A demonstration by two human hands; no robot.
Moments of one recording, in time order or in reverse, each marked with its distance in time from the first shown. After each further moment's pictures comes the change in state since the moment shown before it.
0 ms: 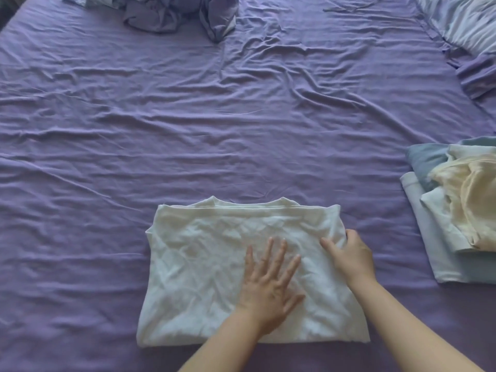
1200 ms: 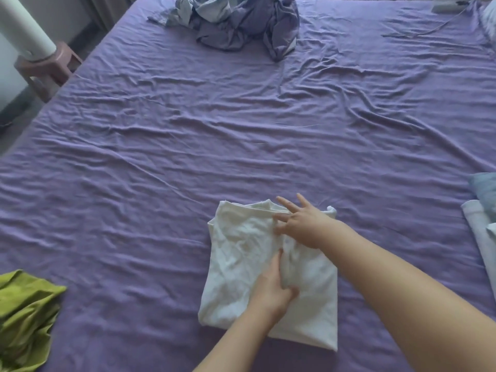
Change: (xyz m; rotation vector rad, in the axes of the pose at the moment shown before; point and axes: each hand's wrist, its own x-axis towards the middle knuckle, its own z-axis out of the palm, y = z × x) left_hand -0.044 -0.060 -0.035 -1.072 -0.080 -0.589; right_hand -0.041 -0.181 0.066 -1.431 -0.485 -1.234
